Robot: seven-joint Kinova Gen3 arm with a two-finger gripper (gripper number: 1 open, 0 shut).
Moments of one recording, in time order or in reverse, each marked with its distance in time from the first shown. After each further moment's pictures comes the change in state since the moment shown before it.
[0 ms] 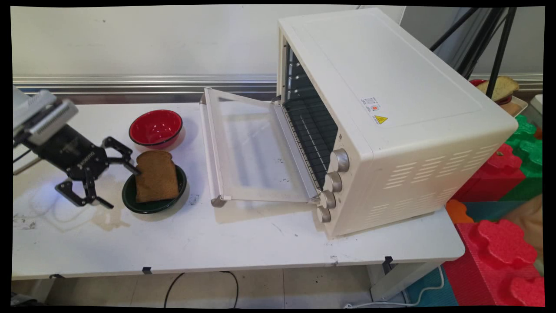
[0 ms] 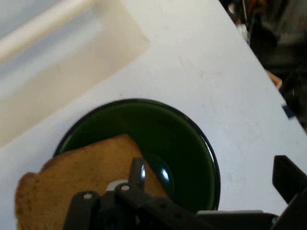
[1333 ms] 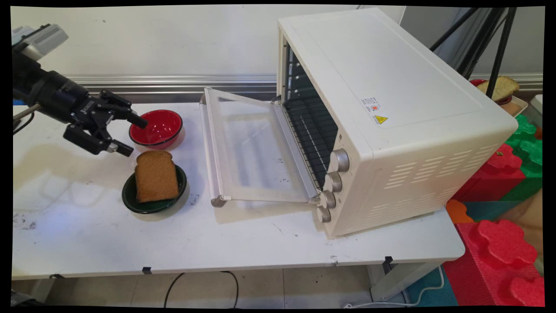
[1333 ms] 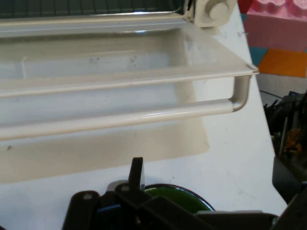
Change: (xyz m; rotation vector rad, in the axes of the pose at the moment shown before) arm 0.039 -0.026 -0.059 0.139 0.232 -0.429
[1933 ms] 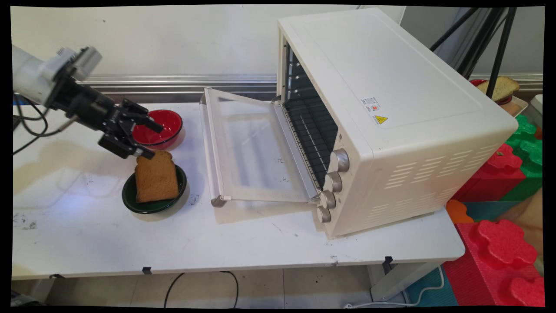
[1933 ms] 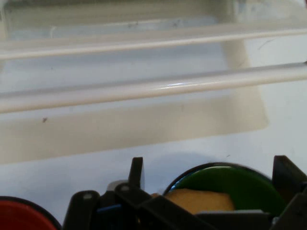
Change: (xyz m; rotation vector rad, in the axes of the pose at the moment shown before) arm -0.022 -0.038 0.042 0.070 -0.067 0.011
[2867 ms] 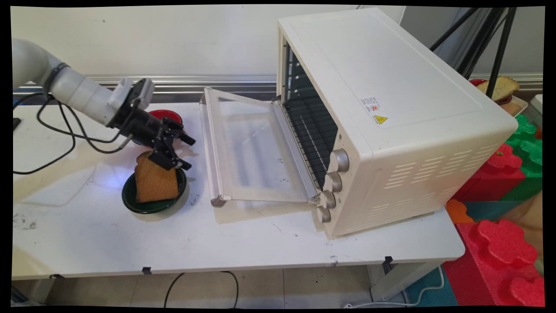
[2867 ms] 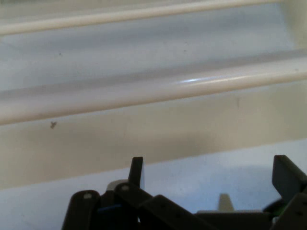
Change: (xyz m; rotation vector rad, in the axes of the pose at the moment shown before) arm -0.010 -0.037 0.101 0.028 -0.050 0.038
